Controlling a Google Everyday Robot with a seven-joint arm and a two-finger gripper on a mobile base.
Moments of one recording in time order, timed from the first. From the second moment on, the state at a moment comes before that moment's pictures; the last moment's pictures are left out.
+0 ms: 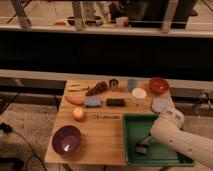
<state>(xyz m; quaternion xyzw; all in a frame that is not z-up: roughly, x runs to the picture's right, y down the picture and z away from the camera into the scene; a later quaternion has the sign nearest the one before) 0.287 0.217 0.717 -0.18 0.13 -0.03 0.97</state>
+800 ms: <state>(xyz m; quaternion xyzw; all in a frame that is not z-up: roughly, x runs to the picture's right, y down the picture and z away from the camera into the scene) 0.322 0.218 0.705 -0.17 0.17 -0.01 0.97</state>
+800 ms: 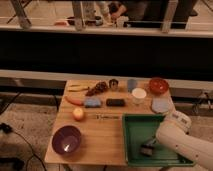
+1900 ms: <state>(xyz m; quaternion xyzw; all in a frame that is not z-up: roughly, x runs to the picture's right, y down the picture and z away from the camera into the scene) 0.413 0.209 0.670 -0.14 0.26 0.04 0.95</state>
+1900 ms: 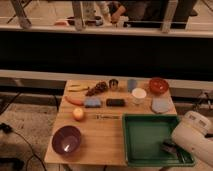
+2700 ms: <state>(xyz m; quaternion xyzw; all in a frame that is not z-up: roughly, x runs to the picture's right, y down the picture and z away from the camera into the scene) 0.407 0.181 0.712 -0.14 0.26 0.02 0.95</state>
